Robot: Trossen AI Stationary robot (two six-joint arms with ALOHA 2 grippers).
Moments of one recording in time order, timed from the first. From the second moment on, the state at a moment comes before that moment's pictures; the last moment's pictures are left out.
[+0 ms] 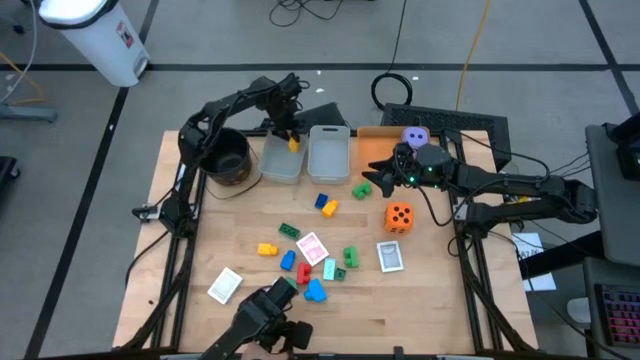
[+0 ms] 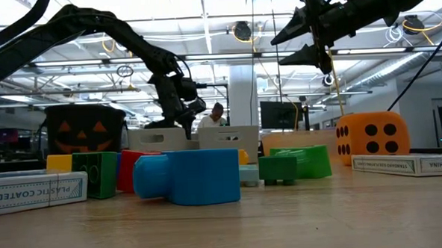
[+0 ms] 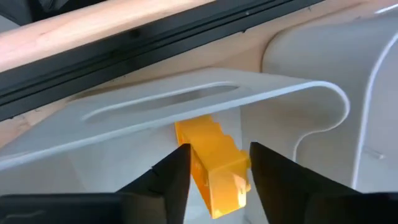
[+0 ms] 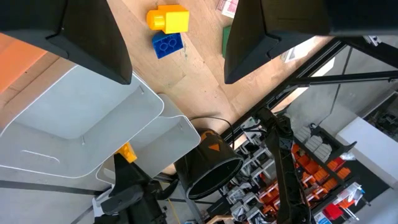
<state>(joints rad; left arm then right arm) 0.87 2.26 1.91 -1.11 0.37 -0.42 -0.32 1.01 0.63 0.10 -0.03 0.56</state>
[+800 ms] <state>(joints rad) 0.84 2.06 1.91 -1.10 0.36 -0.39 -0.32 1.01 0.63 0.10 -0.03 0.54</state>
